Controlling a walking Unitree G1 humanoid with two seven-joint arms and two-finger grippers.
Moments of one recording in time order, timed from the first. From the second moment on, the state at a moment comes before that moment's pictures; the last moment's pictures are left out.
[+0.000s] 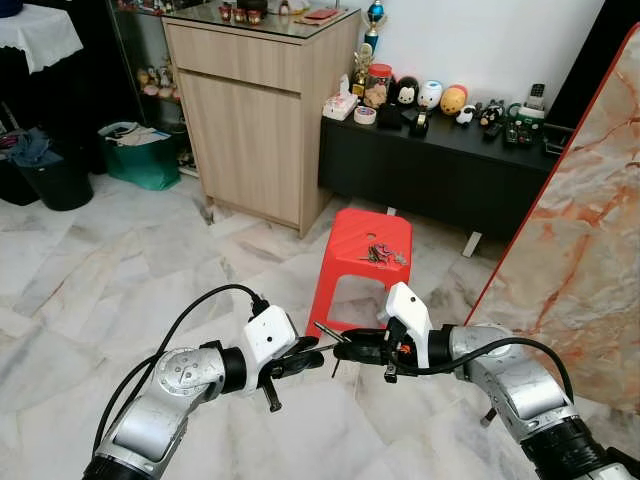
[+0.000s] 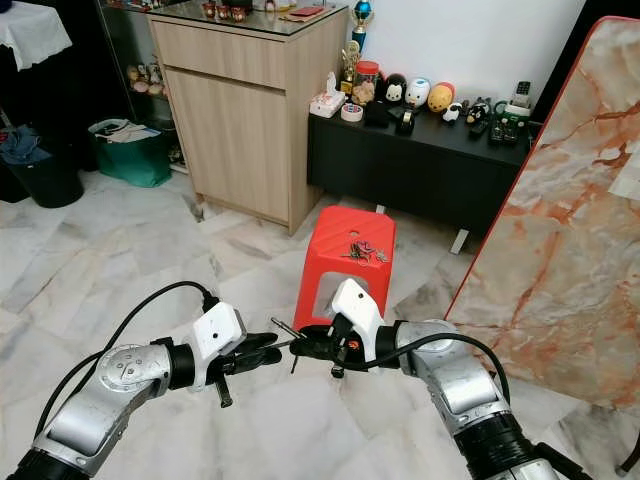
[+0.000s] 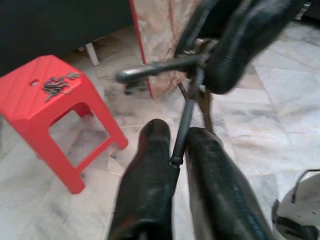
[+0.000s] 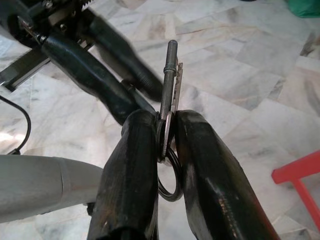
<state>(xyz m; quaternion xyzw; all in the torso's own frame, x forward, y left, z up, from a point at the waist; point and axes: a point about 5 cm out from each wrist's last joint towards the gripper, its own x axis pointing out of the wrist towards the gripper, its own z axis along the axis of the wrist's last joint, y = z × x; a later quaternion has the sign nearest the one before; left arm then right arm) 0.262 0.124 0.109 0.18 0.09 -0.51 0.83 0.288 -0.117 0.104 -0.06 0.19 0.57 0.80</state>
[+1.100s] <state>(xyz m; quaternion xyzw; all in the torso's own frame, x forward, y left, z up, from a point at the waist) 0.260 0.125 0.109 0.18 0.10 -0.53 0.83 0.288 -0.118 0.100 -0.05 0.20 0.57 0.80</state>
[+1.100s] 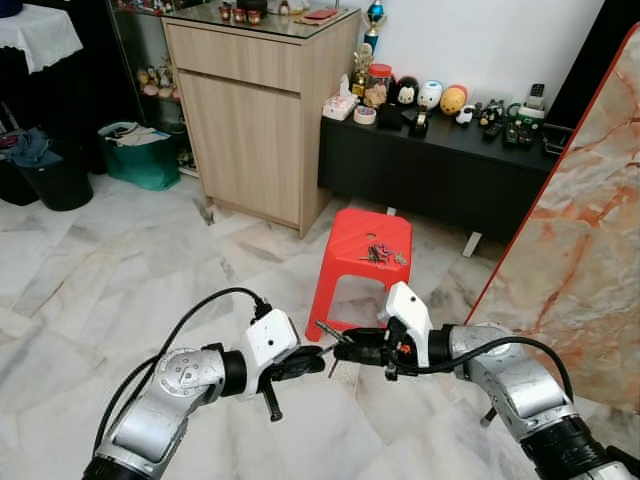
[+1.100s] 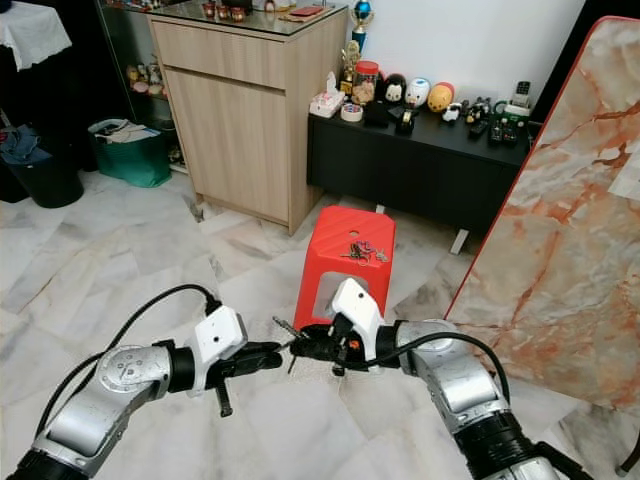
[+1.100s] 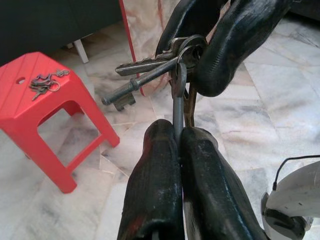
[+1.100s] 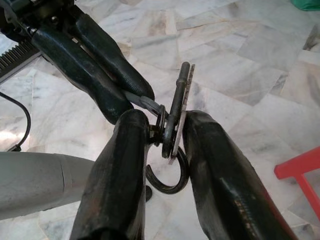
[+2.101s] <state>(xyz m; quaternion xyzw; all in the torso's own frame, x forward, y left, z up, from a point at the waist) 0.260 0.169 0.071 0.20 0.19 -0.40 0.87 0.292 -0.152 0.033 -0.09 0.33 0.41 0.85</state>
